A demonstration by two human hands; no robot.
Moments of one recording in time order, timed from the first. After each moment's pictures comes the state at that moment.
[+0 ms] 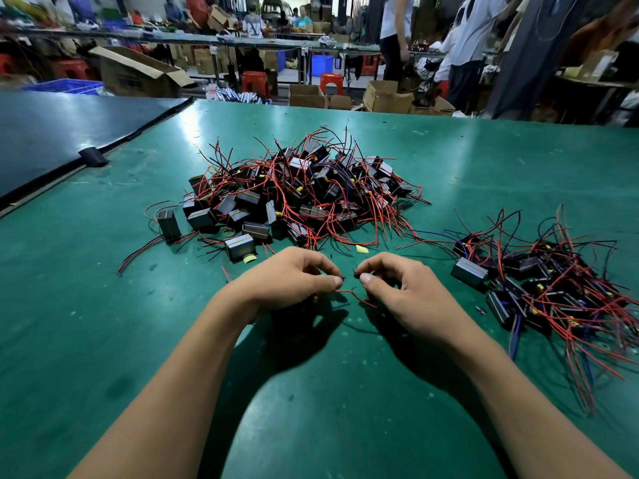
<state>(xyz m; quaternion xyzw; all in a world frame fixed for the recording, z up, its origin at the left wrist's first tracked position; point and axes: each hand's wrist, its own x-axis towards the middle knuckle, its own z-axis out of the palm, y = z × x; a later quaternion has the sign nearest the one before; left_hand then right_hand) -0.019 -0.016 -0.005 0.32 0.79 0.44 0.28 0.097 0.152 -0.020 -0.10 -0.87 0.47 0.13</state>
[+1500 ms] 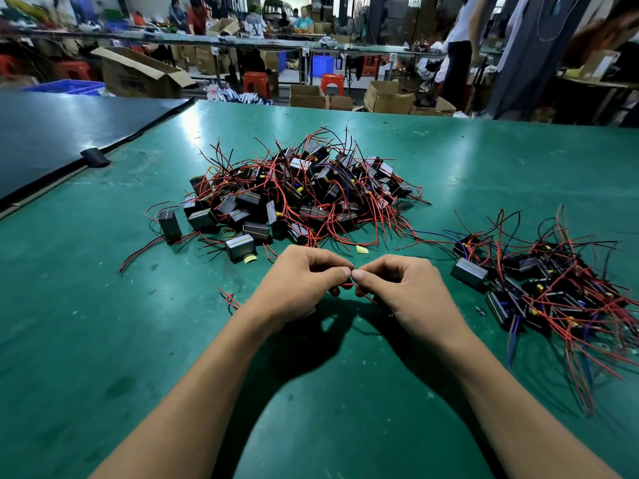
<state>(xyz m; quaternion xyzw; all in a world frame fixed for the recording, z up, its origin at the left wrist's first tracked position) 0.001 -0.002 -0.014 0.29 0.76 0.56 0.17 0.094 0.149 -0.023 -0.15 -0.82 0.53 0.17</state>
